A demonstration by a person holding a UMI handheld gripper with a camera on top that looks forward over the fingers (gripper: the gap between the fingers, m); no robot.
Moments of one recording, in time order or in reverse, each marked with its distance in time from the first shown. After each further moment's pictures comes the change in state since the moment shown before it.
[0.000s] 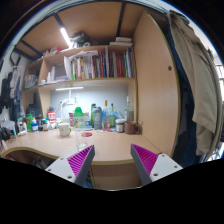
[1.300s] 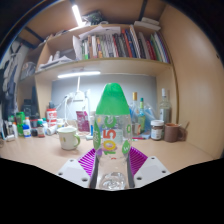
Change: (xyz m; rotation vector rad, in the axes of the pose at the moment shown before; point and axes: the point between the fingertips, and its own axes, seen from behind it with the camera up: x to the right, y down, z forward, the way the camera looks) arm -0.173 0.021 0.284 0.019 -0.076 -0.008
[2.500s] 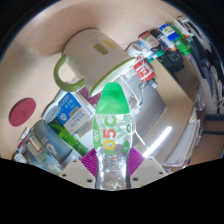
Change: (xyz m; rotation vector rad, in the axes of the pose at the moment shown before) arm -0.129 -0.138 0.217 0.320 0.177 -2.406
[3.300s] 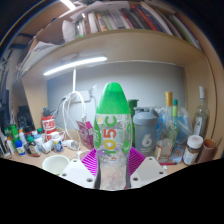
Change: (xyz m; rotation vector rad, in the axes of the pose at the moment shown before) arm -0.106 -0.014 -0.033 -0.175 -0.337 2.471
